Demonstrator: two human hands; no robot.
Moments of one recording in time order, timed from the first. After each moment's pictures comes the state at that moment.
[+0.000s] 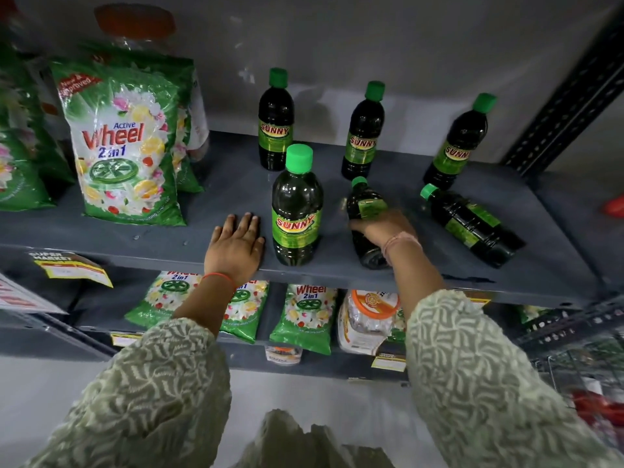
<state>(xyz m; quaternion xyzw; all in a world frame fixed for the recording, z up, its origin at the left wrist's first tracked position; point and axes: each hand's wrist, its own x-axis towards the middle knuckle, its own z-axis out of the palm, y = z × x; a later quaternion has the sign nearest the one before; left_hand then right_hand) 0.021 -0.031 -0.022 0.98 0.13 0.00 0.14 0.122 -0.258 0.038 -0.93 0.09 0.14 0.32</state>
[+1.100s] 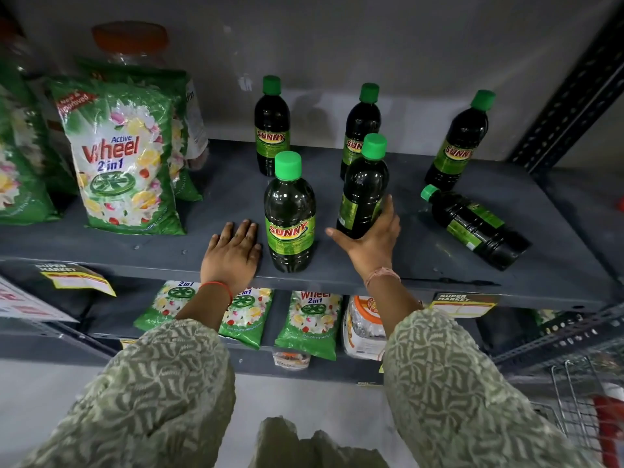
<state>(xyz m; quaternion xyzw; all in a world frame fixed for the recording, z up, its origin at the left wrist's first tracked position) 0.020 -0.034 -0.023 0.98 0.15 0.00 0.13 0.102 -0.246 -0.006 -0.85 -0.04 -0.09 0.52</state>
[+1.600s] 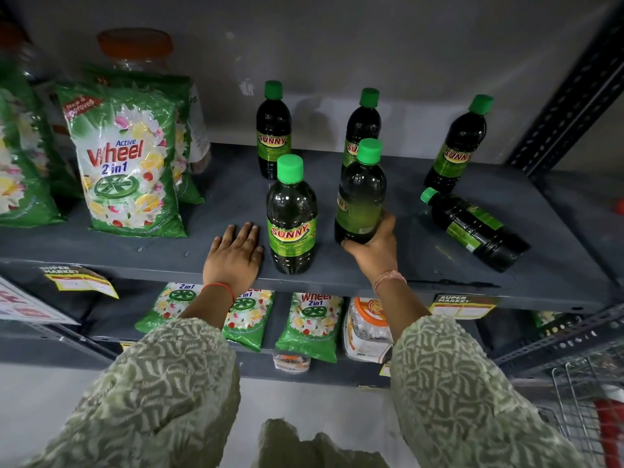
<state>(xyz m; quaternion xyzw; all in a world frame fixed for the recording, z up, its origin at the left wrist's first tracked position) 0.019 -0.035 -0.022 0.98 0.15 0.01 0.12 0.104 -0.257 -0.005 -0.82 -0.03 -0.01 0.57</state>
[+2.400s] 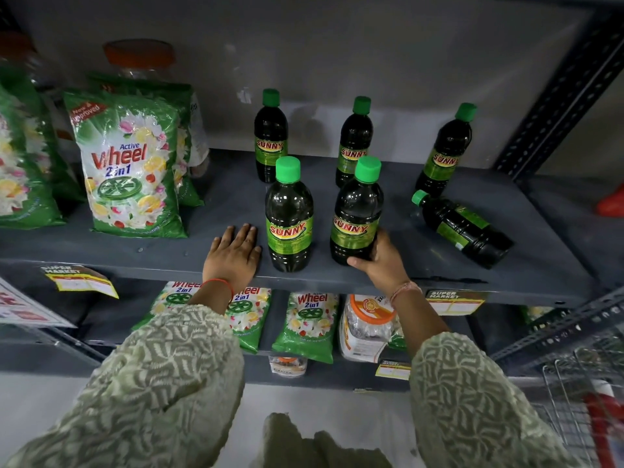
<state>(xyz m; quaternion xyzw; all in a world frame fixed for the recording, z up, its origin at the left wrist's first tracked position) 0.019 -0.032 -0.022 0.98 0.13 -0.01 0.12 0.094 -0.287 -0.018 -0.82 -0.09 0.08 0.56</state>
